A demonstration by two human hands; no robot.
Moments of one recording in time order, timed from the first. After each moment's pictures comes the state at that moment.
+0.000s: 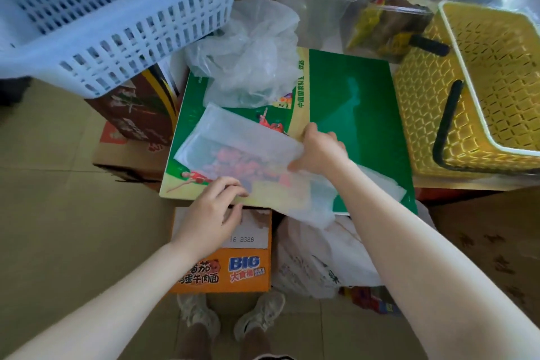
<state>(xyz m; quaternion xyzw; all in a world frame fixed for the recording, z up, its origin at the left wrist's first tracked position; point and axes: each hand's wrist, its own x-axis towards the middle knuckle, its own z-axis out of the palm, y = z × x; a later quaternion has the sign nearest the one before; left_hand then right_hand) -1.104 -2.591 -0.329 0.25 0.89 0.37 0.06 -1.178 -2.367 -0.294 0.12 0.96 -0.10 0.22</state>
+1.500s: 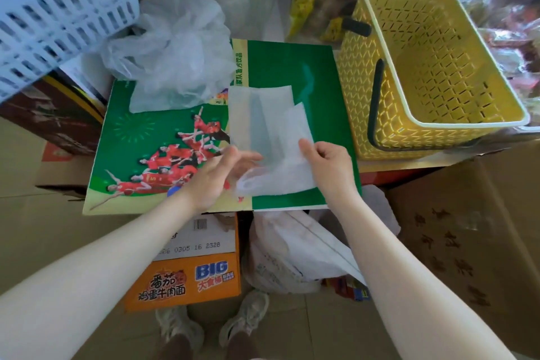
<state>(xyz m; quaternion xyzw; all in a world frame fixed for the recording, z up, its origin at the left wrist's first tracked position) -1.151 -2.480 -0.312 0.20 0.73 0.57 0.32 -1.096 -2.283 -0.292 0.26 0.82 -0.51 -0.05</state>
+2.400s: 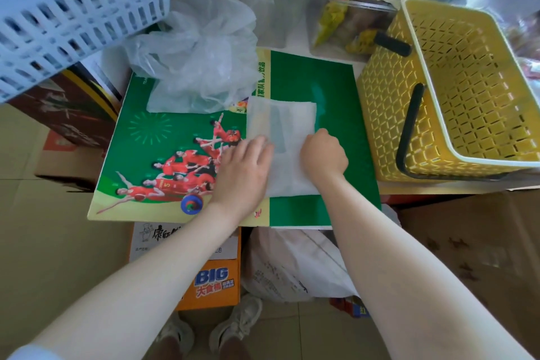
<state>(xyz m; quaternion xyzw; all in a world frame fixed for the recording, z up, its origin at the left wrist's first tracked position) -1.165 -2.452 -0.340 0.28 0.94 0.18 -0.06 -1.182 -2.302 -0.319 0.34 0.92 -0.15 0.09</state>
